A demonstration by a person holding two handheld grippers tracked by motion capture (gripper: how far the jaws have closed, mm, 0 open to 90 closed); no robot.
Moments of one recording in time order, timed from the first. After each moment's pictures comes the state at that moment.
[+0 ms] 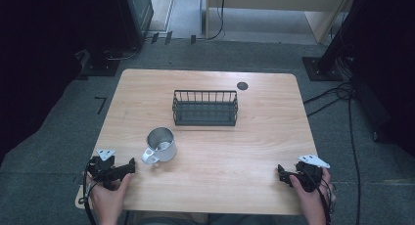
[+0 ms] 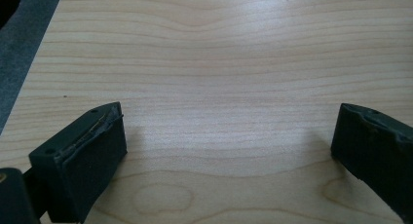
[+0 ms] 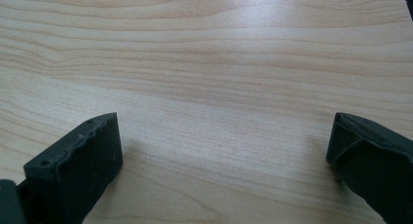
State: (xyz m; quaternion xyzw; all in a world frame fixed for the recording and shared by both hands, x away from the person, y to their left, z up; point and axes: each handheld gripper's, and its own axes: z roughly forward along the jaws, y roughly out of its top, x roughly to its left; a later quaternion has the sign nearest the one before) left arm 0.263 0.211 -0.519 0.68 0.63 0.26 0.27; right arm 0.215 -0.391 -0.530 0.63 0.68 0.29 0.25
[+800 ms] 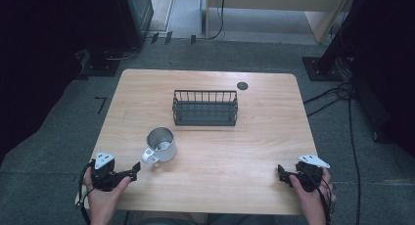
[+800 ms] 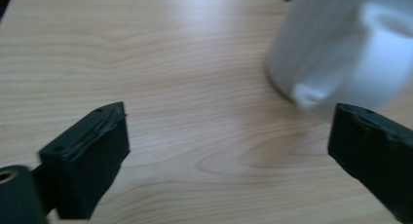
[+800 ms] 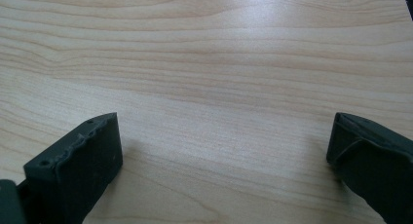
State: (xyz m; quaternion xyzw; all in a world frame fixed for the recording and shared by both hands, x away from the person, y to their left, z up) left arm 0.228 0.191 -0.477 0.72 0.55 0.20 0.38; right arm 0.215 -0.391 -0.530 0.63 0.68 0.29 0.25
